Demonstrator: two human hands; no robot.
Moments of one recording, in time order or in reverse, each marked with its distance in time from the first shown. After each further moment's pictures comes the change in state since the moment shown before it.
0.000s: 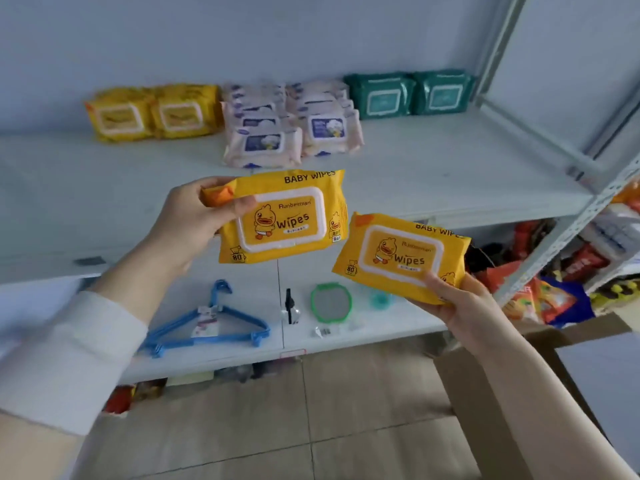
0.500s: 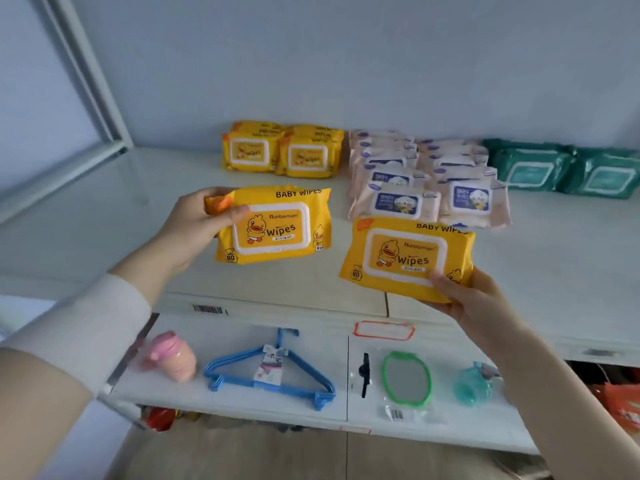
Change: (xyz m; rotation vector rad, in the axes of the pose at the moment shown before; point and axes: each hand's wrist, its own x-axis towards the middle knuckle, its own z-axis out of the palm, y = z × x) left_hand 0.100 -0.075 -0.214 0.045 0.248 -0.036; right_hand 0.155 0.001 0.211 -0.168 -0.178 -0.038
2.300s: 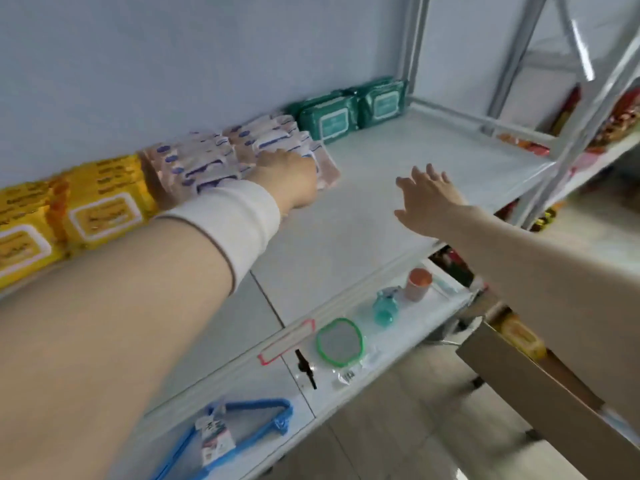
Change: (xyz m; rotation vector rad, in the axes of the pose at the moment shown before) left_hand 0.054 0.119 0.305 1.425 -0.608 0.862; right_hand 0.004 -0.061 -0.112 -1.759 0.558 0.244
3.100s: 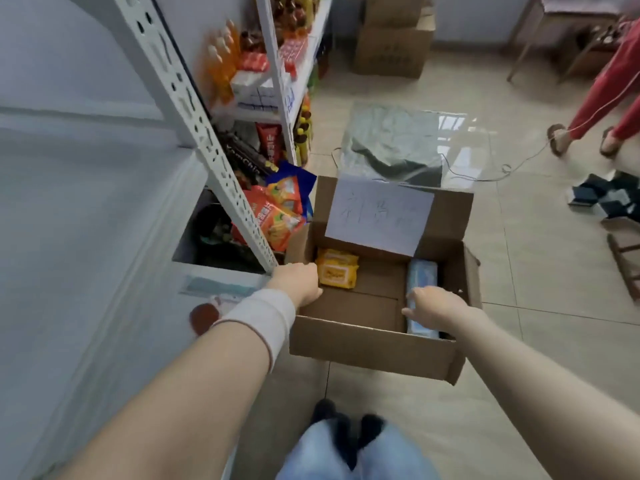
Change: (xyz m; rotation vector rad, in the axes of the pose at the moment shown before) left_hand 0.199 0.561 0.093 -0.040 -0.538 0.830; right_hand -0.142 0.437 0.256 0.439 -0.736 0.863
